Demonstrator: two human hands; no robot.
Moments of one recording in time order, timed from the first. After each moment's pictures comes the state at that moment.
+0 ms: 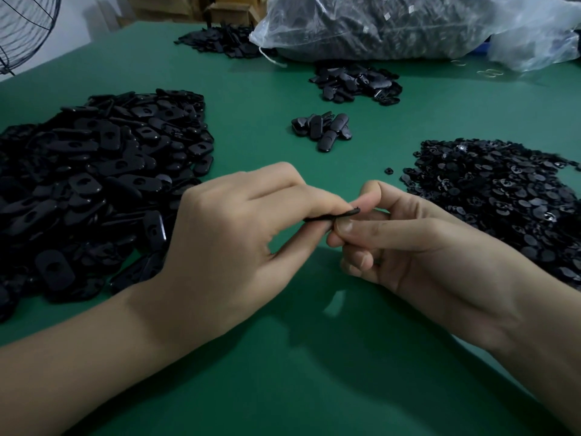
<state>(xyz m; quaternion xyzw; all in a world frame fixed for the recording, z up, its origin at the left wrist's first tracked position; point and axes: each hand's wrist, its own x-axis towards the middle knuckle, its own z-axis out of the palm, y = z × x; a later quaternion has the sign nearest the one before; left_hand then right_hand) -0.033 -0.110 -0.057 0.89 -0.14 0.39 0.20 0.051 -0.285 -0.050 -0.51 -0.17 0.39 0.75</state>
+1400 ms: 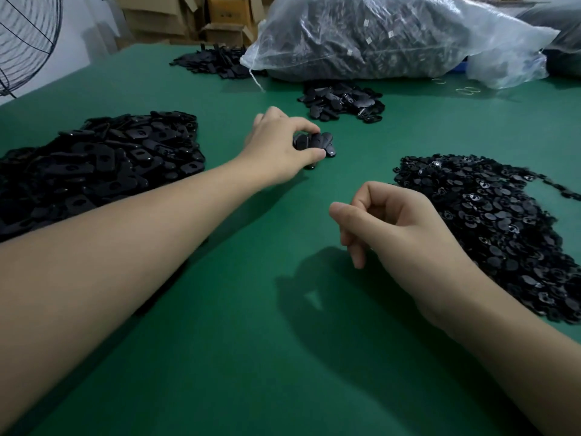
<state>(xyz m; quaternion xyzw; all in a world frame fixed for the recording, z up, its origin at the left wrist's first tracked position) 0.141 -0.071 -0.055 0.95 0.06 0.18 0.25 0.072 -0.289 -0.064 -0.75 -0.27 0.10 0.60</state>
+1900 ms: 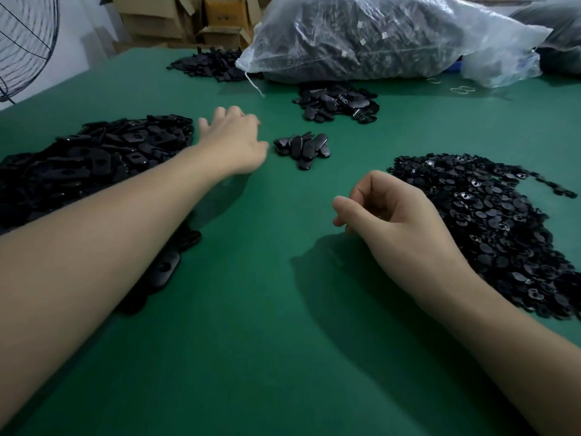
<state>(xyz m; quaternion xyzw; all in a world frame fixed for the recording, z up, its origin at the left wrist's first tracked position) 0.140 -0.034 -0.040 0.98 0.19 0.08 0.02 0.079 -0.293 -0.064 -0.81 -0.24 0.01 0.53</state>
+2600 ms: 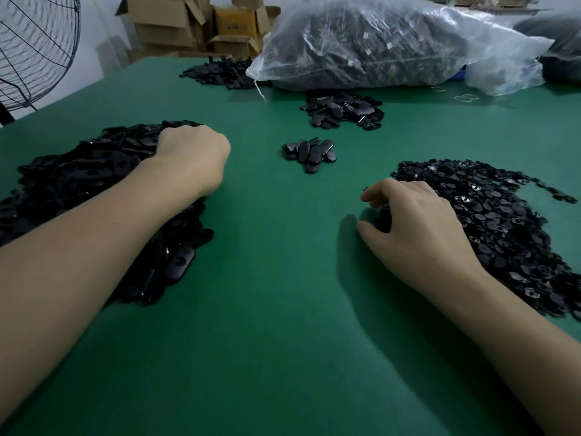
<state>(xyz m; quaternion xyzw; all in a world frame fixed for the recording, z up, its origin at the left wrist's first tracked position) 0.074 -0.018 -0.021 0.96 0.21 0.00 -0.20 0.084 -0.303 -0.057 -0.94 -0.25 -0.11 0.20</state>
